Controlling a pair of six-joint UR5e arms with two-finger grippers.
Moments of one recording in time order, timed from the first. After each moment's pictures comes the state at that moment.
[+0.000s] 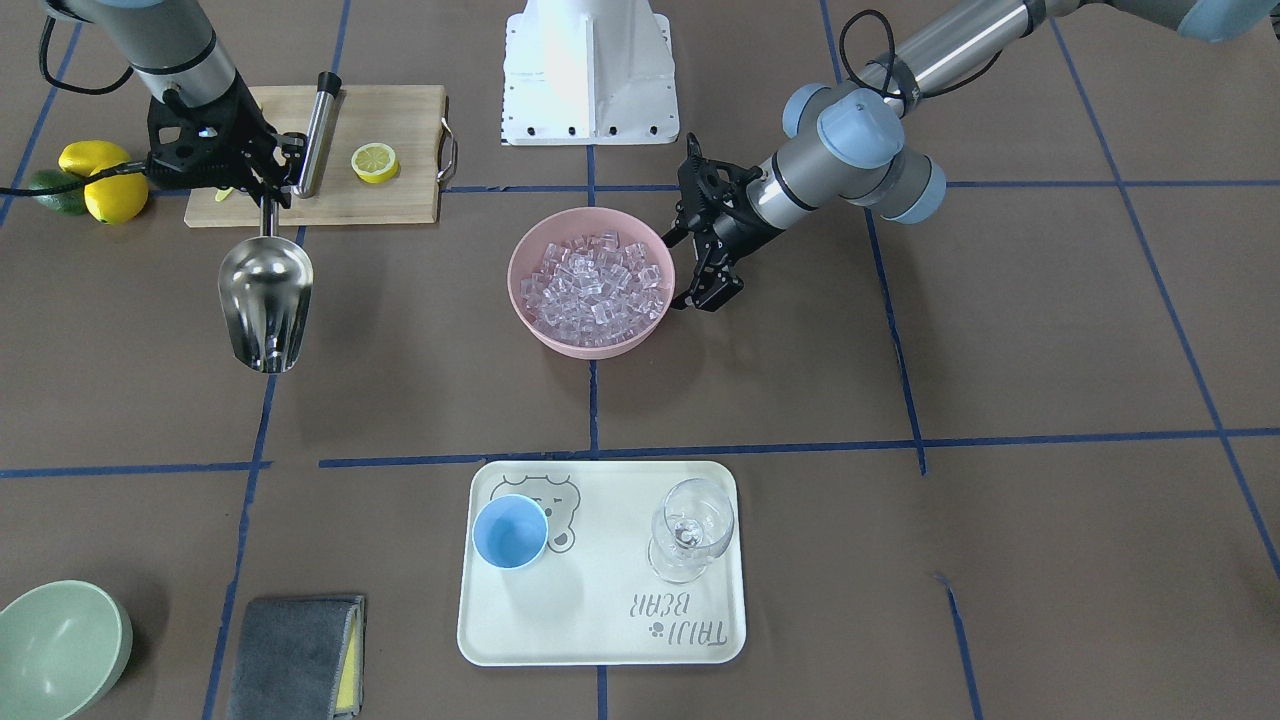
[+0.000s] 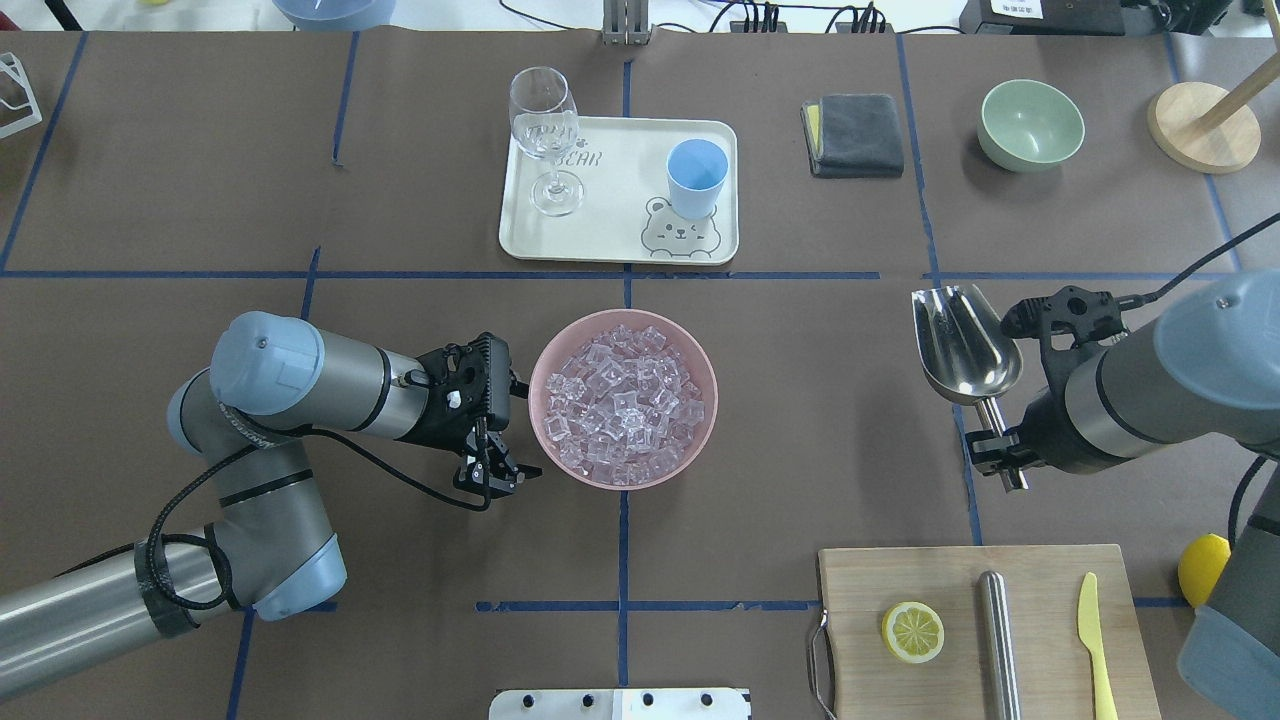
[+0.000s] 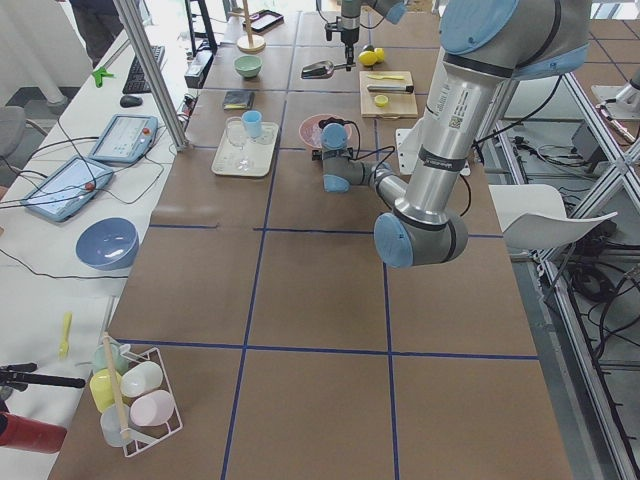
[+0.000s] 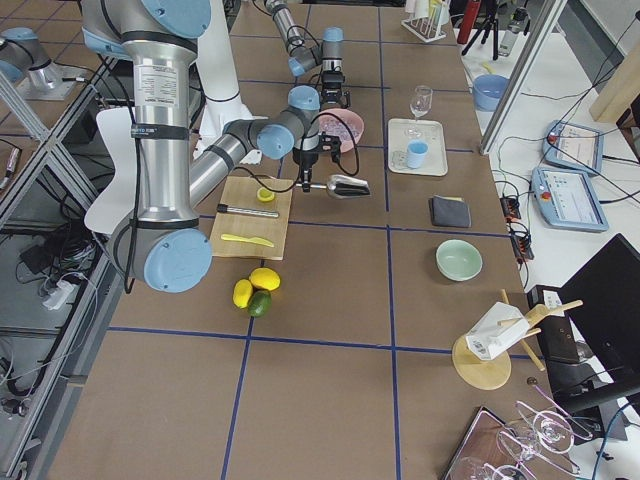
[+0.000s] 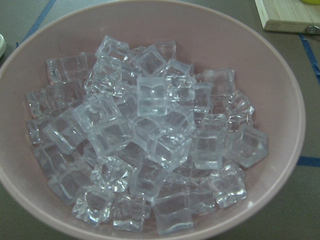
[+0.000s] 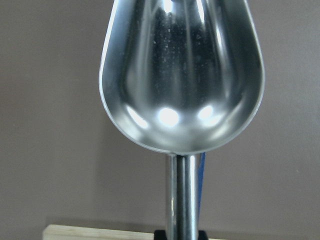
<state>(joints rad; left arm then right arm) -0.50 -2.01 -1.52 -2.59 -2.02 0.01 0.62 -1.53 2.26 -1.66 1.98 0.97</state>
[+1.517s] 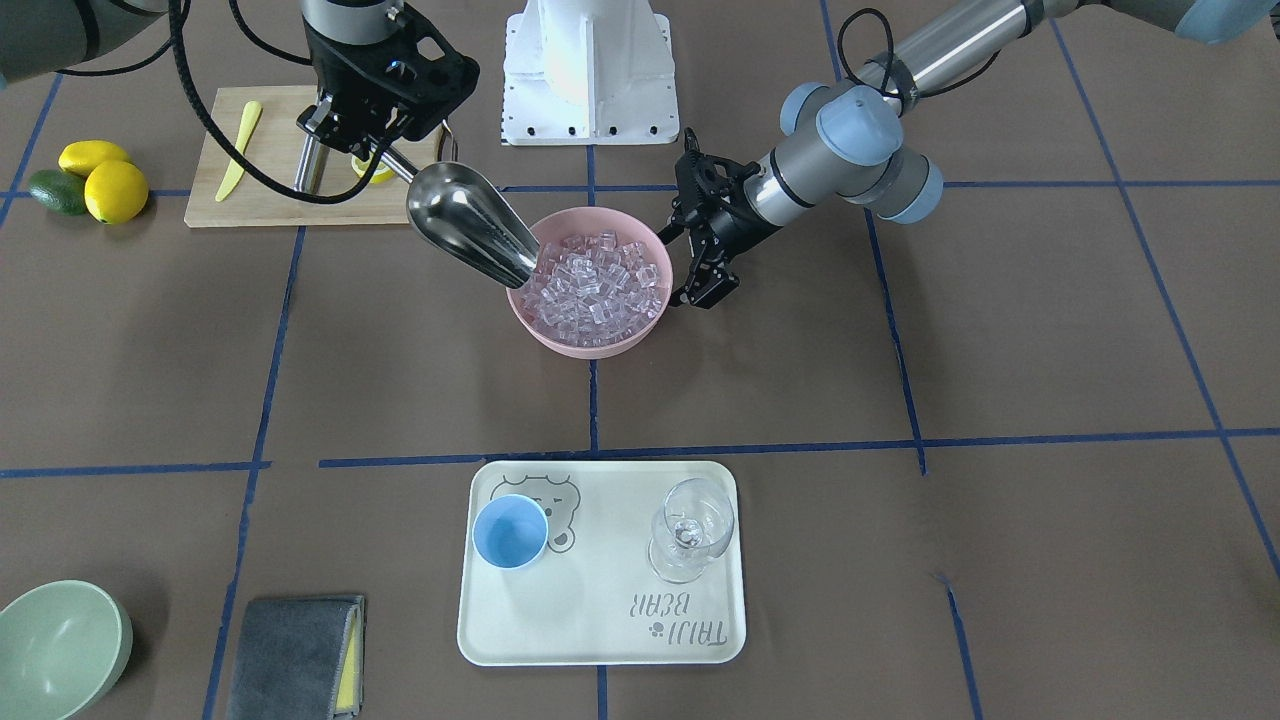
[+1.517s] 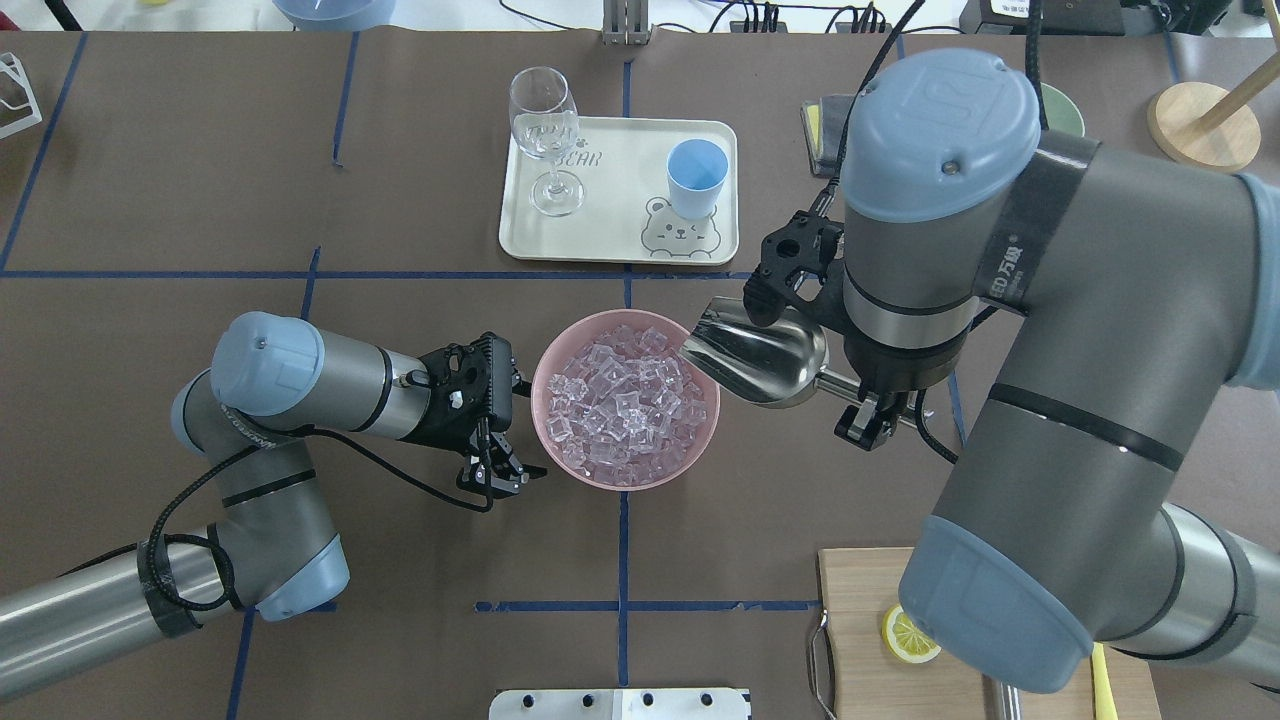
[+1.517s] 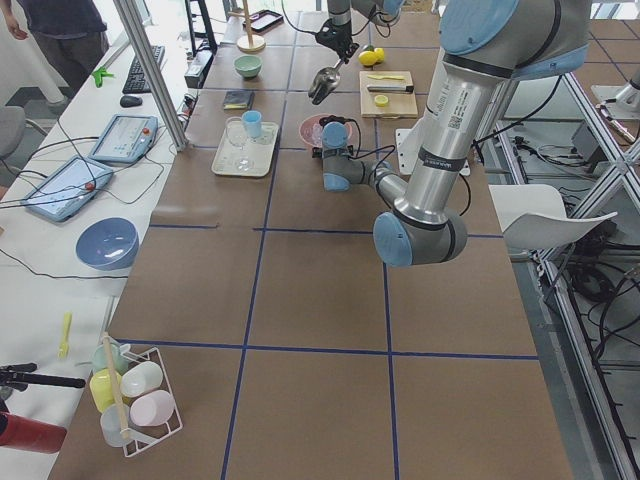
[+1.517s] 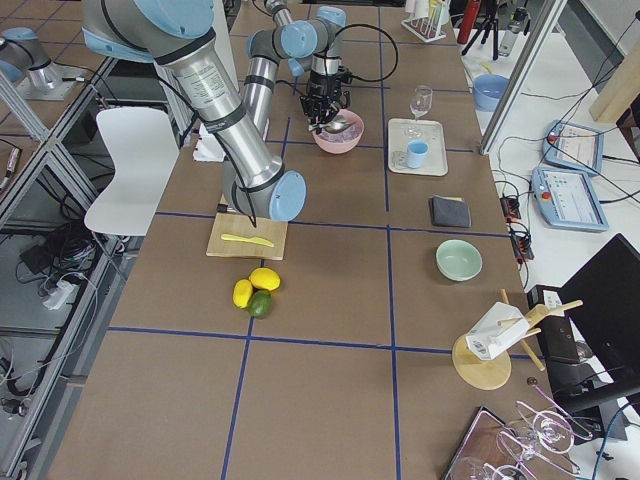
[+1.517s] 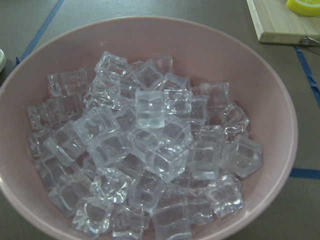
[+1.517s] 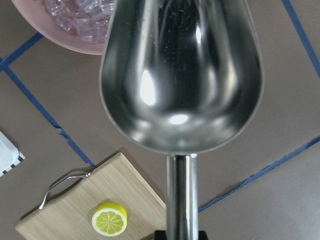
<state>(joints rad) -0.50 -2.01 -1.52 -2.60 -2.02 0.01 0.61 -0.86 2.15 -2.49 1.96 0.04</state>
